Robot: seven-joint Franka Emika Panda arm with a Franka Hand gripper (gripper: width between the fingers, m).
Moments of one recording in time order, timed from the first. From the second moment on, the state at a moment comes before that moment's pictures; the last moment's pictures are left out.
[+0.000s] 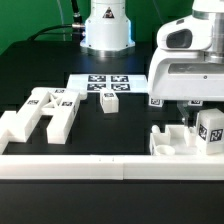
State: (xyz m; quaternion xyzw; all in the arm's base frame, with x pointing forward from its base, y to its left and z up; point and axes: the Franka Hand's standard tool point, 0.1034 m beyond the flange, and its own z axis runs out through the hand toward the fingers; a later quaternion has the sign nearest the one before) arm 0.693 0.115 0.077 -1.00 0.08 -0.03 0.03
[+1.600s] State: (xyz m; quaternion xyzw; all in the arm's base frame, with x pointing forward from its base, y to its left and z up) arm 0.697 0.103 0.074 -0.95 0.30 -0.02 0.04
